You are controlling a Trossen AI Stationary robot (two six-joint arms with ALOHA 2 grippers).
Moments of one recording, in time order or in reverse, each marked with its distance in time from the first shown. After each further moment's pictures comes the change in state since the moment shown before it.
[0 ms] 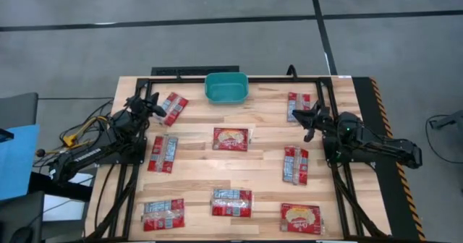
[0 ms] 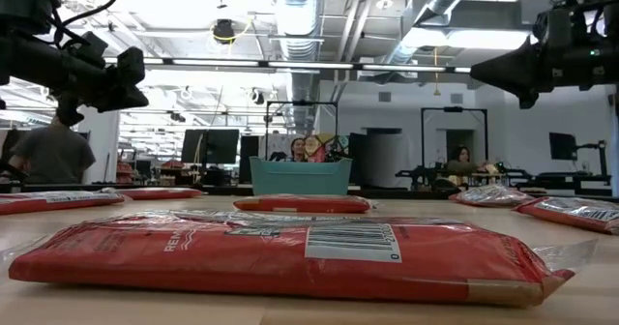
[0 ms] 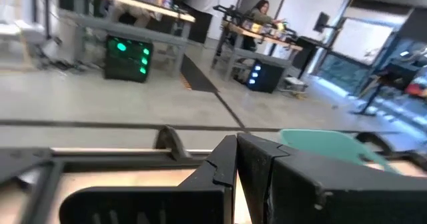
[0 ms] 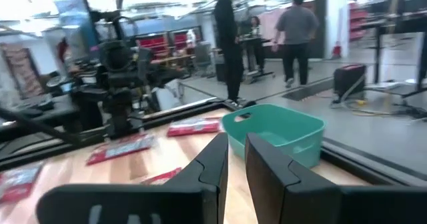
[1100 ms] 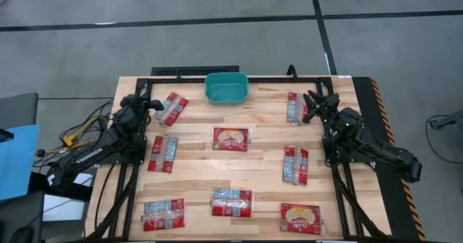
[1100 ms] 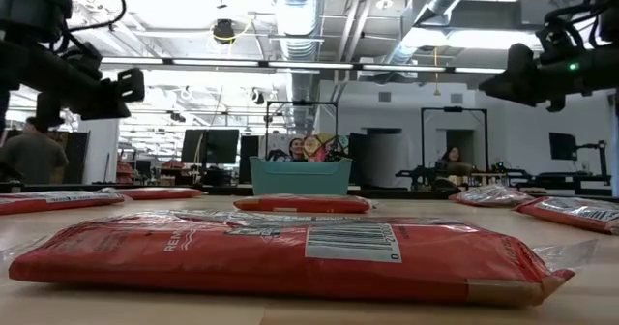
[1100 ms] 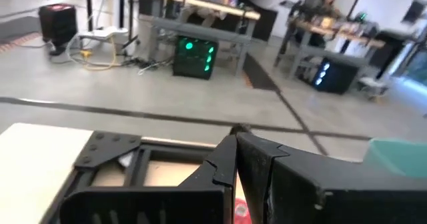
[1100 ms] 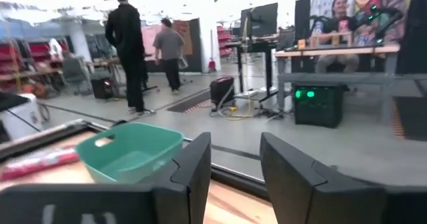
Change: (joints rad) left arm 0.136 0.111 -0.004 -0.002 -0.108 -0.003; right arm -0.249 0.000 0.002 -0.004 0.263 -0.081
